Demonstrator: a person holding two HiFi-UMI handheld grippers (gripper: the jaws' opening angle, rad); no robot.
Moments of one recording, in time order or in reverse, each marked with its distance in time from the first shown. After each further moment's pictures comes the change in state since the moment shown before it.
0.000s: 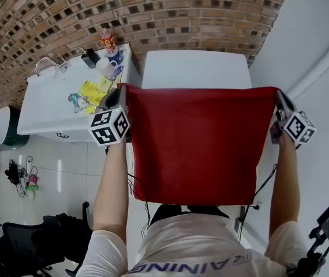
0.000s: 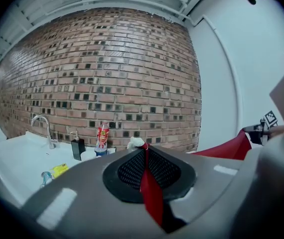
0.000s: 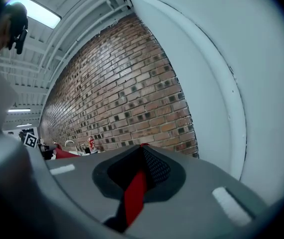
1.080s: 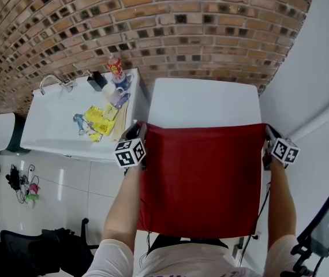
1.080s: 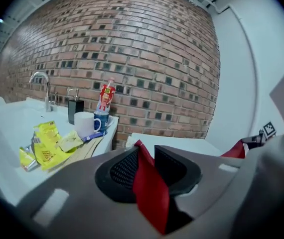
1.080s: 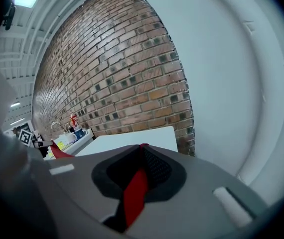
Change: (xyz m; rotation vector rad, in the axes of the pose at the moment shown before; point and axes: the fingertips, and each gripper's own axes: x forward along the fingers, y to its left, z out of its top) left arm 0.089 0.034 -0.129 -0.166 0.173 0.033; right arm 0.098 -0.066 -0.113 0.034 0.260 -0.096
